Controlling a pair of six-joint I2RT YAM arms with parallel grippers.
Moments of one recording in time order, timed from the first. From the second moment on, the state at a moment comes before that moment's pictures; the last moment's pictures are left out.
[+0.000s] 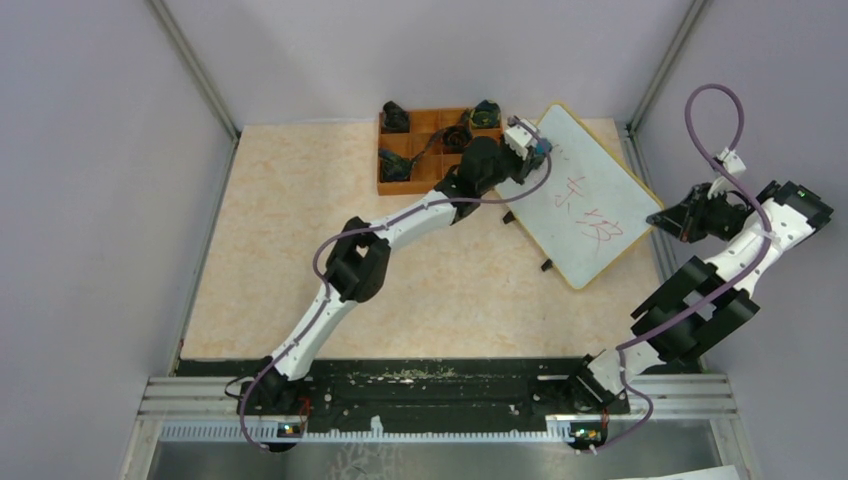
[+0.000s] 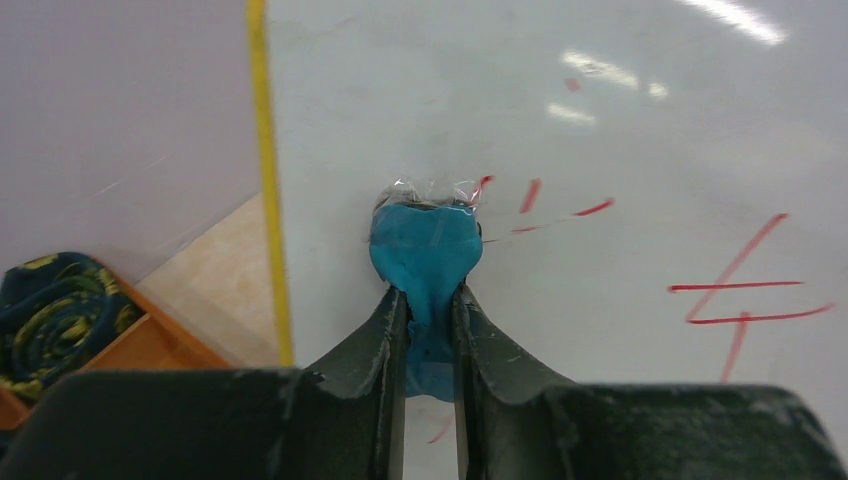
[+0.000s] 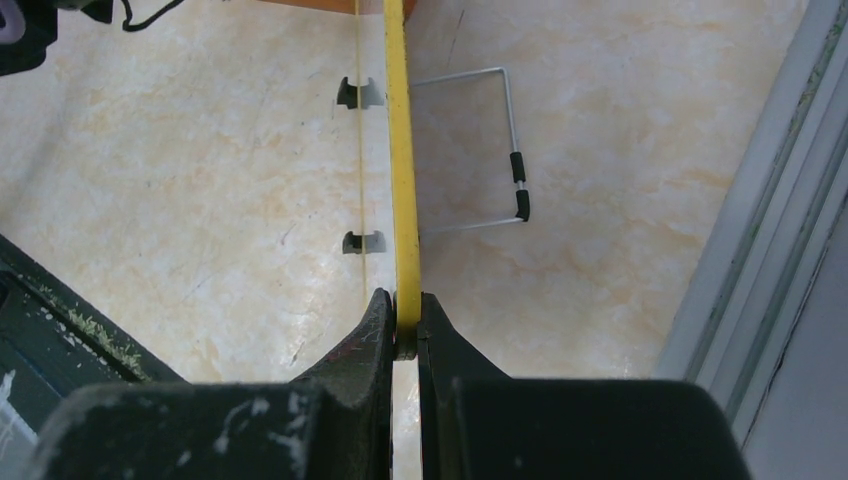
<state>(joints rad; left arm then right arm) -0.84 2.57 2.26 0.36 0.11 0.04 -0.89 1.64 1.58 -1.46 -1.10 -1.13</state>
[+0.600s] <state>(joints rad) -0.82 2.56 2.26 0.36 0.09 0.04 -0.88 1.59 1.54 -1.45 -1.10 -1.19</state>
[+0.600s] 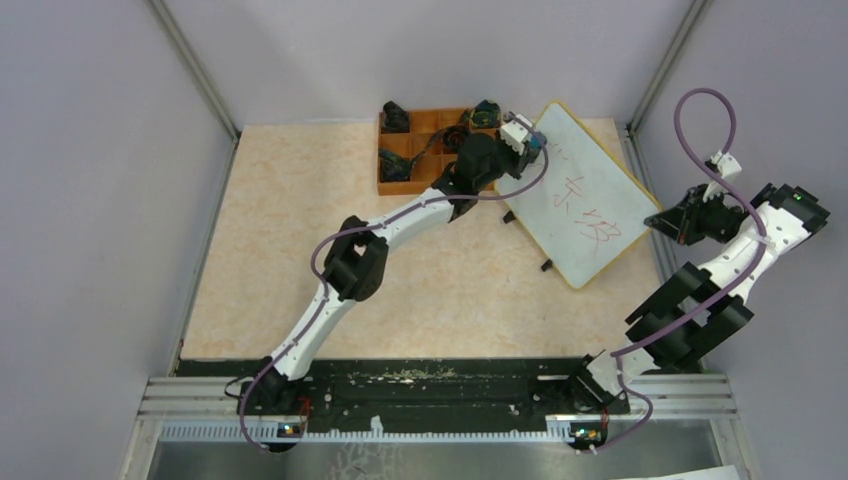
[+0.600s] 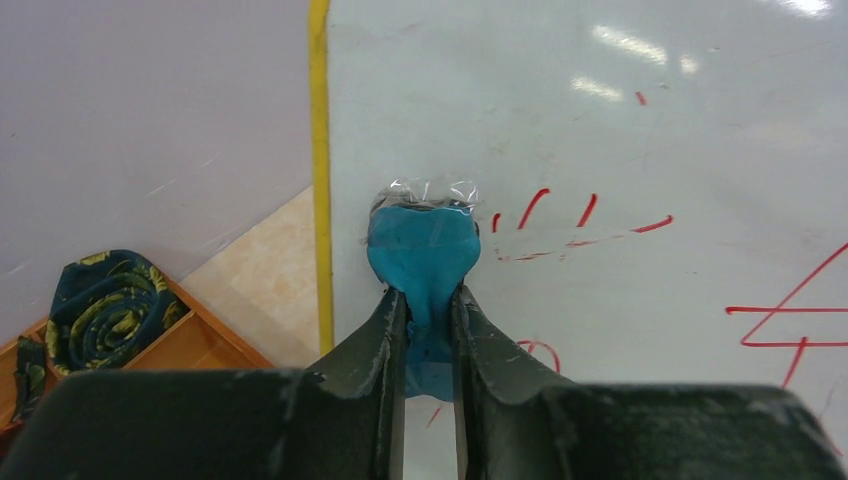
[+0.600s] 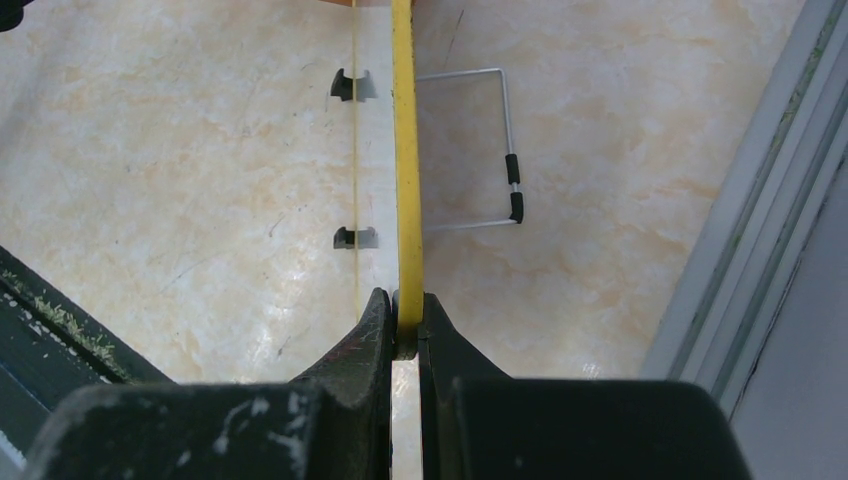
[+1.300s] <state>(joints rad) -0.91 2.50 2.22 0.39 0.16 0.06 -0.88 1.58 1.53 -1.46 -1.11 -1.21</state>
